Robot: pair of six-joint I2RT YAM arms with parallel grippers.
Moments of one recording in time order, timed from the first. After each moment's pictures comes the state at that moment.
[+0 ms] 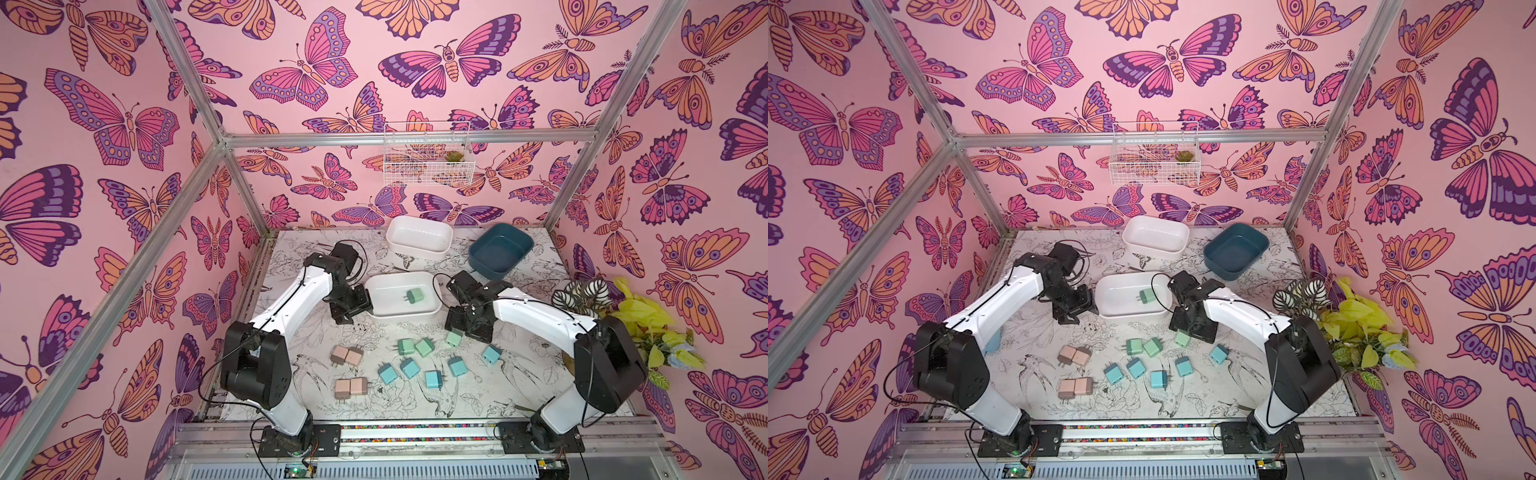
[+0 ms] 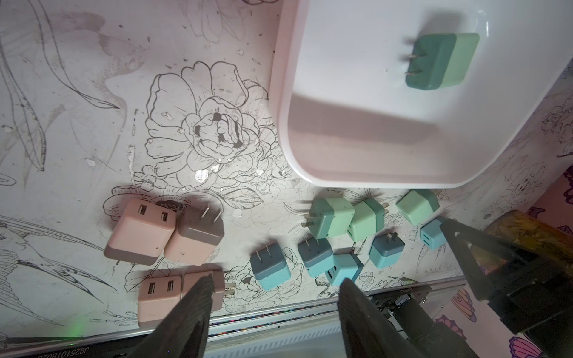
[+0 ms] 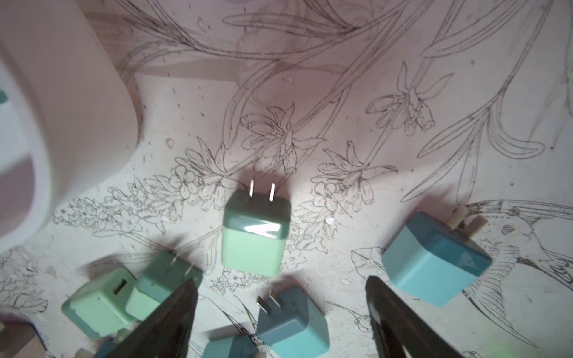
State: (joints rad) left arm -0.33 1.63 1.36 -1.16 0.32 -0.64; right arm 0.59 1.64 1.12 -0.91 0.05 0.97
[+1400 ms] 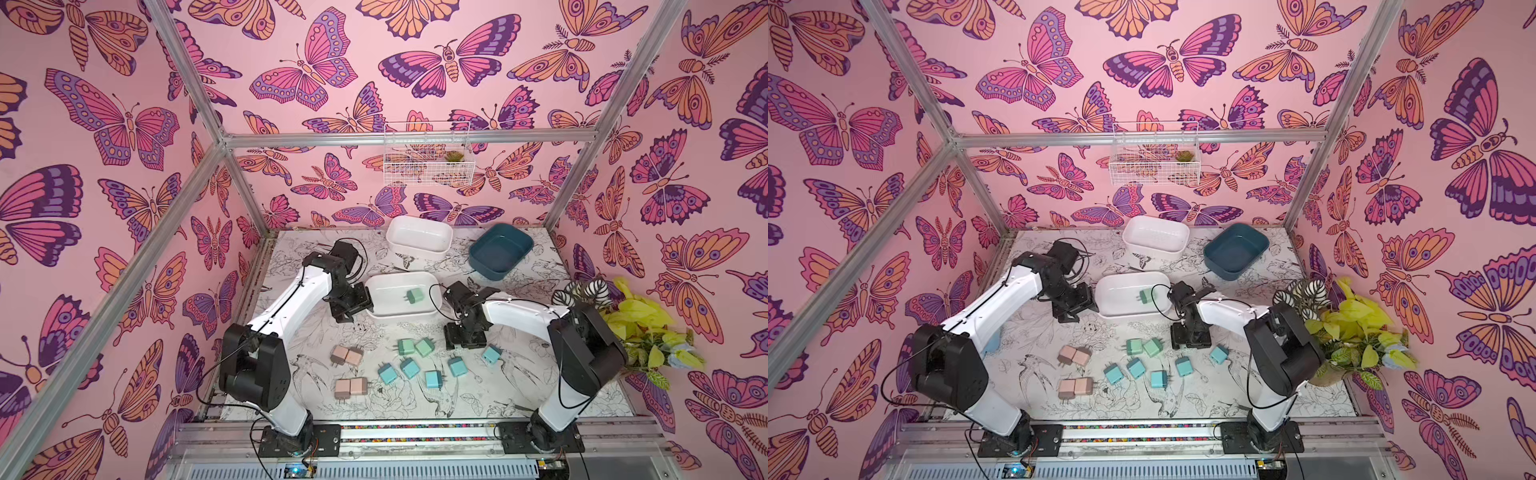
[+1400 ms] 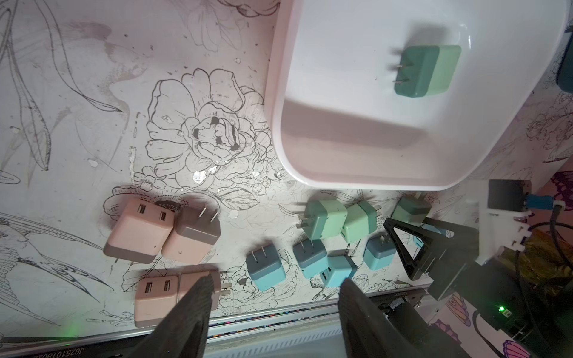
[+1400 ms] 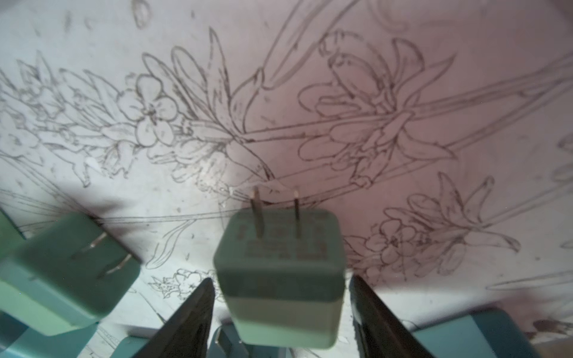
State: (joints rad) left arm -0.33 1.62 1.38 -1.16 0.31 -0.66; right arm 0.58 1.74 1.04 -0.81 -0.09 0.51
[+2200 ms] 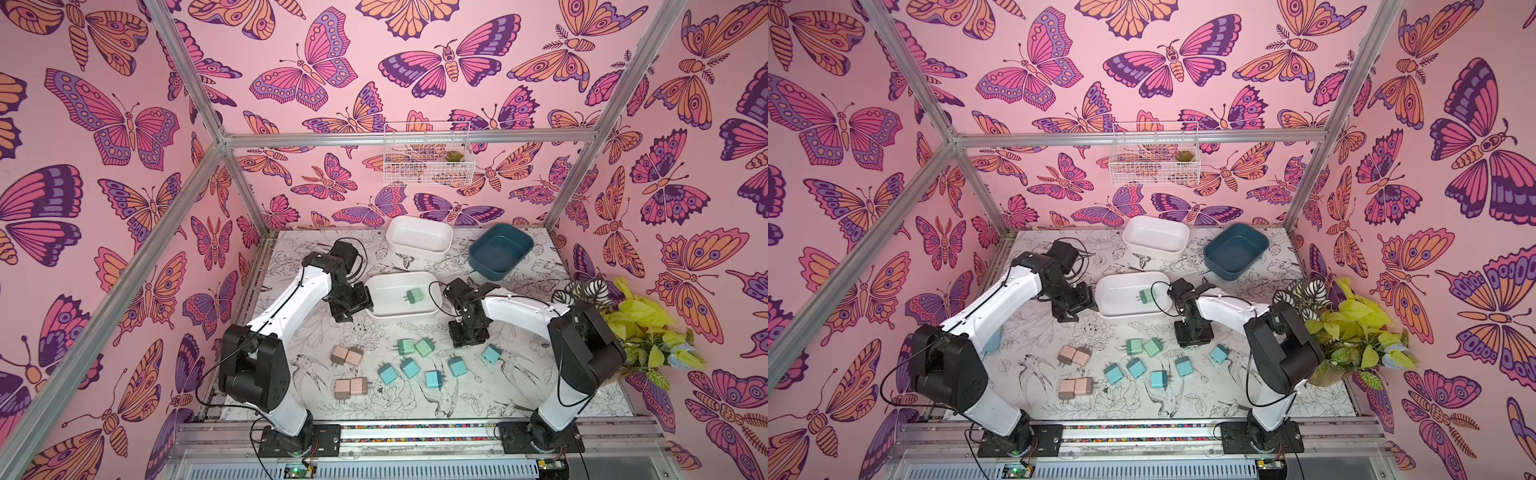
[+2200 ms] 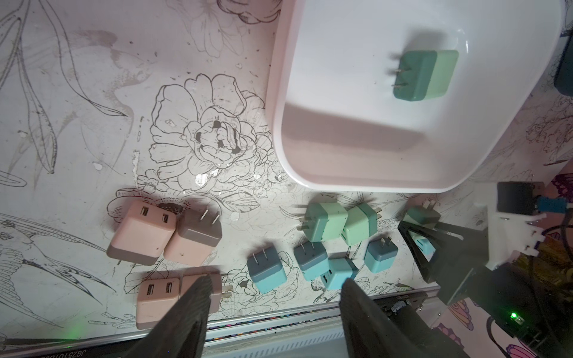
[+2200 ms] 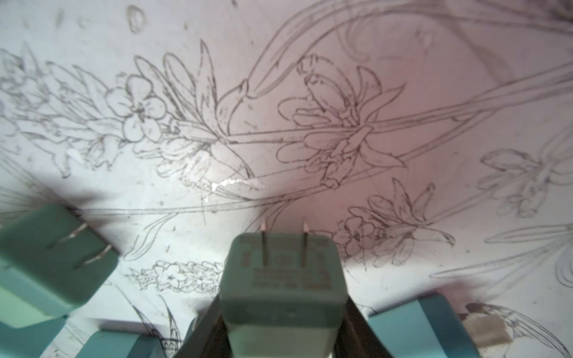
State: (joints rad) left arm -0.33 1.62 1.38 -1.15 0.30 -0.66; right arm 0.58 1.72 1.09 -0.92 -0.03 0.44
